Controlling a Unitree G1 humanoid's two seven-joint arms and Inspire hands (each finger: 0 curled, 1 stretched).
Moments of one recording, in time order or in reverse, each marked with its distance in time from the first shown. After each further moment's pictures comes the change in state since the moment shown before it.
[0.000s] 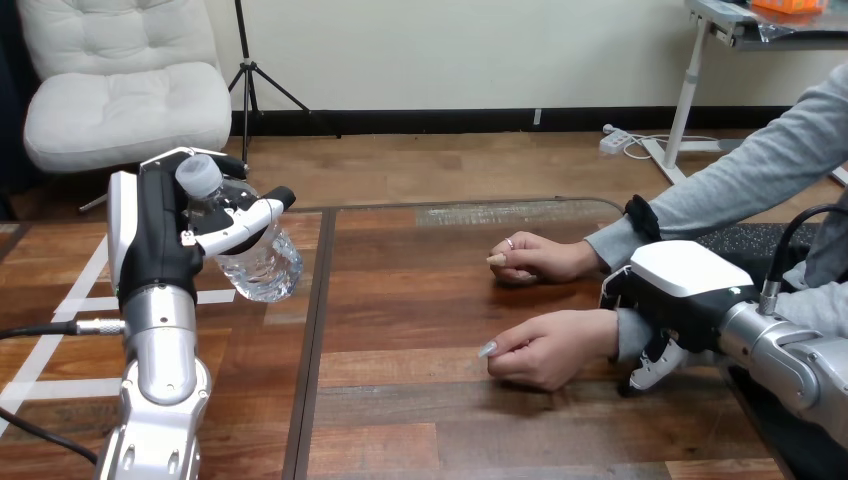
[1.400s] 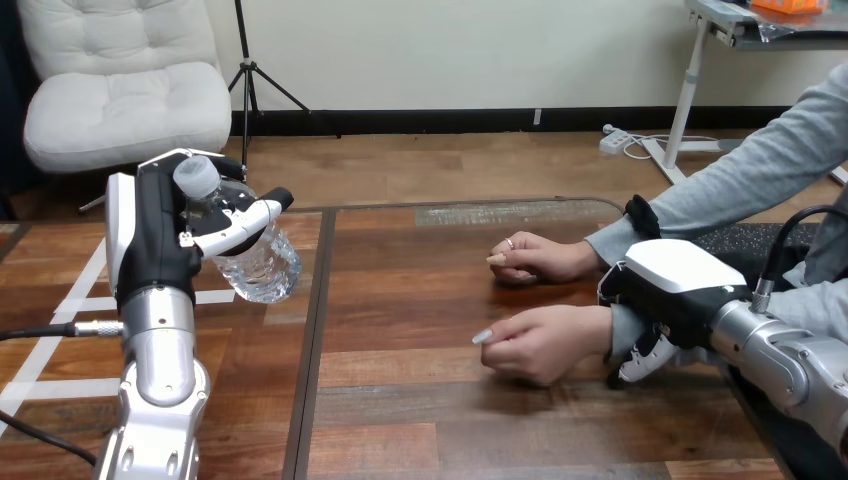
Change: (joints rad) left arm 0.005 -0.001 0.003 -0.008 0.000 0.006 0.000; right arm -0.009 0.026 -0.002 0.016 0.049 0.012 0.013
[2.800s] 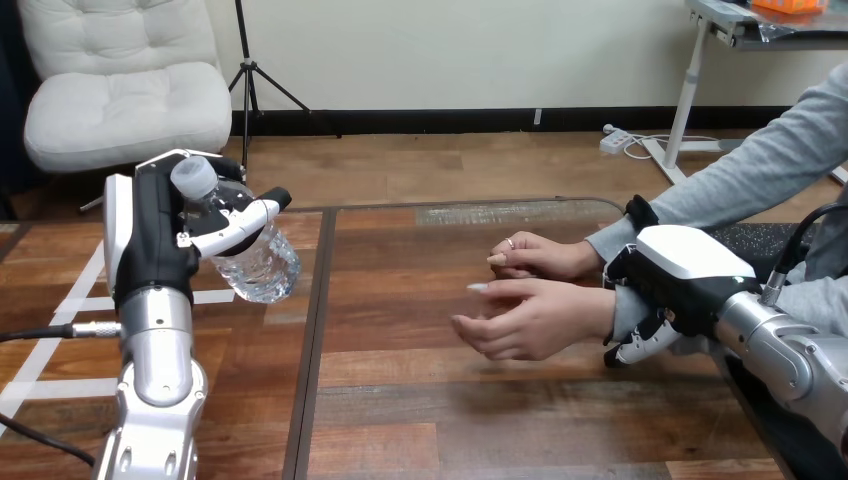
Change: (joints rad) left arm 0.002 -0.004 0.012 -0.003 -0.004 0.002 -0.008; right arm 0.000 0.001 -0.028 0.000 0.066 0.007 -0.014
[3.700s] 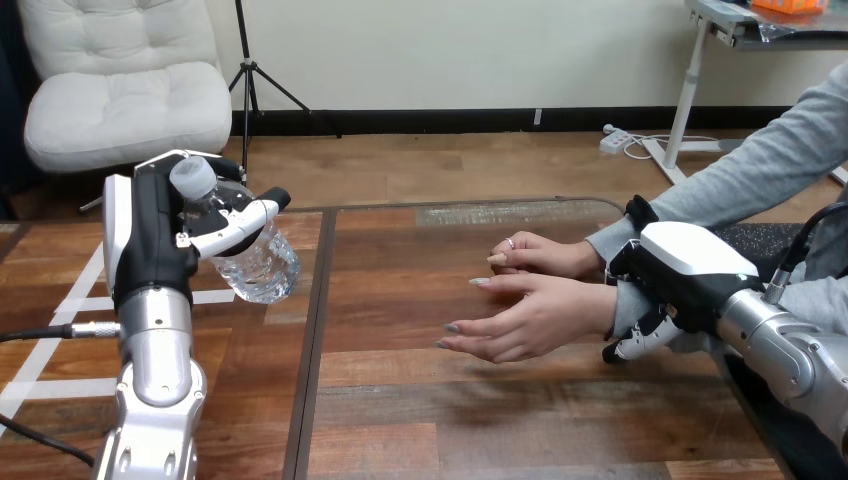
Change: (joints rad) left arm 0.000 -0.001 0.004 0.000 0.000 0.000 -0.006; right arm 0.000 0.000 -0.008 0.000 0.037 0.002 0.012
